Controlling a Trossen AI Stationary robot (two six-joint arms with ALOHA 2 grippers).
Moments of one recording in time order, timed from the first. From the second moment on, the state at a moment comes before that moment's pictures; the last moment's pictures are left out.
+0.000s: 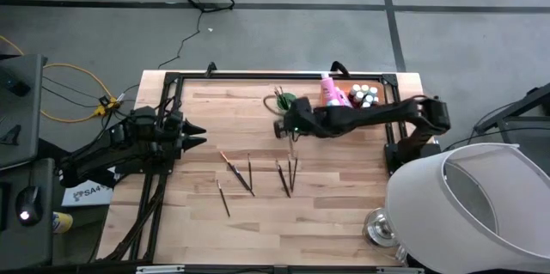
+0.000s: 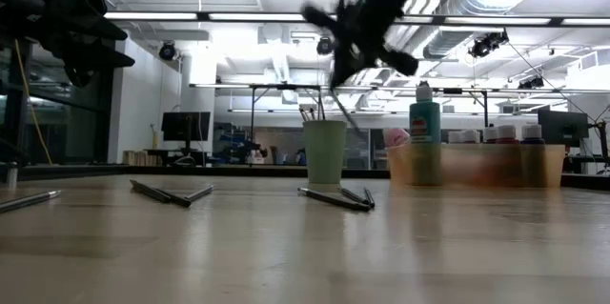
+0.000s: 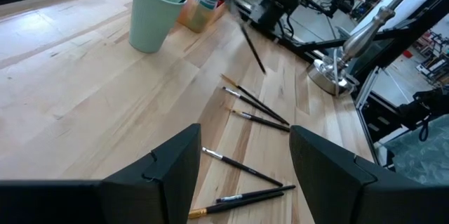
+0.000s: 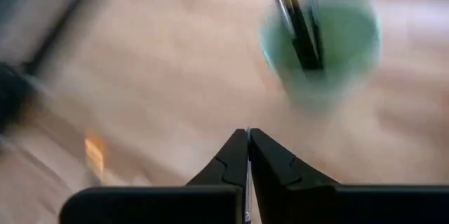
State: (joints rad) left arm 0.39 0.01 0.33 -0.58 0.27 -0.42; right arm -0.05 1.72 1.30 -0.51 0.44 1.06
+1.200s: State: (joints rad) left arm 0.39 0.01 0.33 -0.58 0.27 -0.42; right arm -0.21 1.72 1.23 0.02 0.91 0.62
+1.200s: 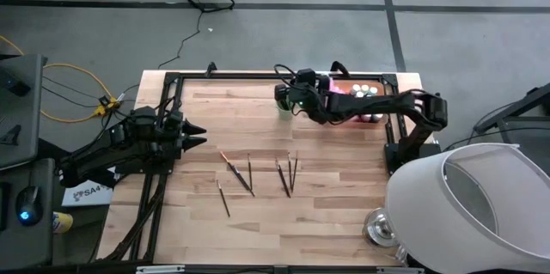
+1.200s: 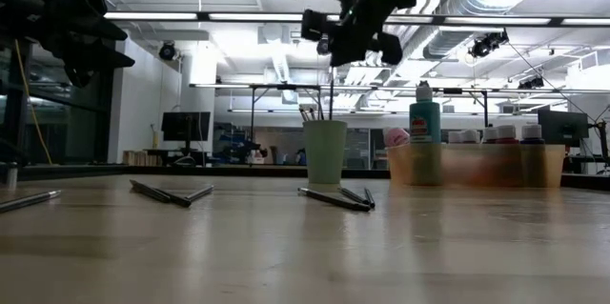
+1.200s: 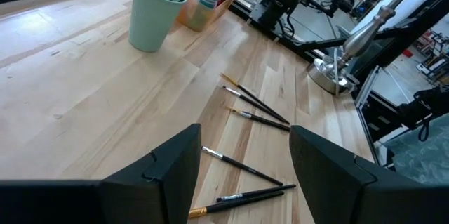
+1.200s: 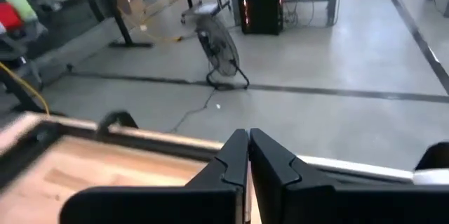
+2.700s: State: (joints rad) left arm 0.39 0.01 0.33 -0.58 0.27 -0.42; right arm -0.10 1.82 1.23 -0.63 0.05 1.38
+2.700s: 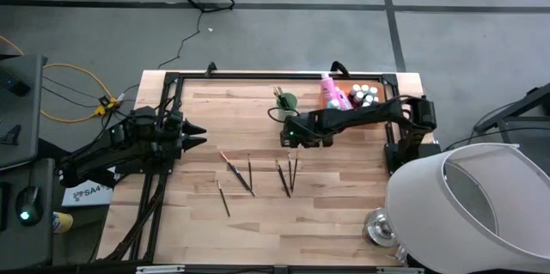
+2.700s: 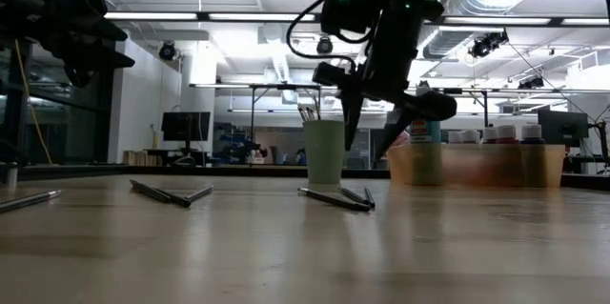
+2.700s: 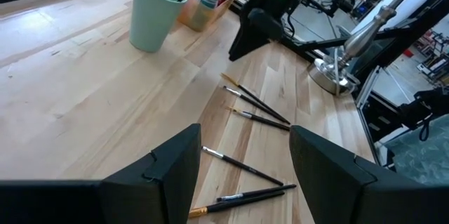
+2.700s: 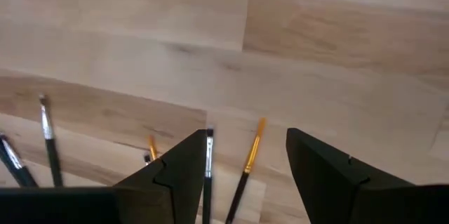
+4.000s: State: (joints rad) left arm 0.39 0.01 0.33 -0.58 0.27 -0.42; right arm -0.08 2.04 1.31 -0.70 0.02 1.41
